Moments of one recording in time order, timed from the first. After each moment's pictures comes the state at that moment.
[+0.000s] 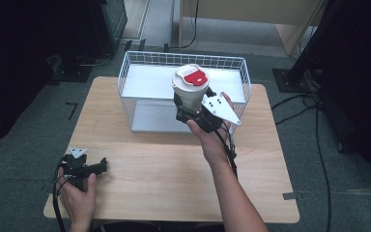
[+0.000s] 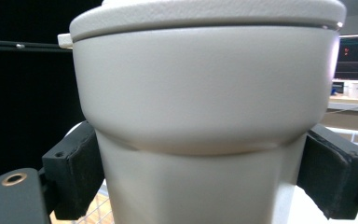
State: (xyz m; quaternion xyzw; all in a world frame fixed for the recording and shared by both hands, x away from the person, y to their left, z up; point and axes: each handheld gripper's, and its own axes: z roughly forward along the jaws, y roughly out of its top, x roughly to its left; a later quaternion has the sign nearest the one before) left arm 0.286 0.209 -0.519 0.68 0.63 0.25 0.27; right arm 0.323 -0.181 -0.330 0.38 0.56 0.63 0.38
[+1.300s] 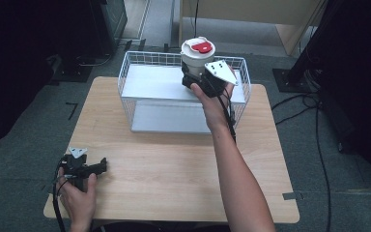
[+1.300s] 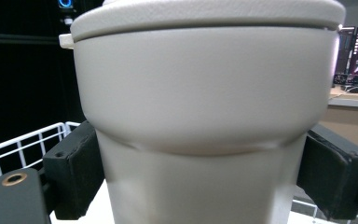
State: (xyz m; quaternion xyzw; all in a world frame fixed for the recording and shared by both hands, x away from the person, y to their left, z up) left arm 0.286 0.208 -0.519 0.68 0.63 0.25 0.27; right arm 0.414 -0.193 -0.314 0.42 0.56 0.59 0.40
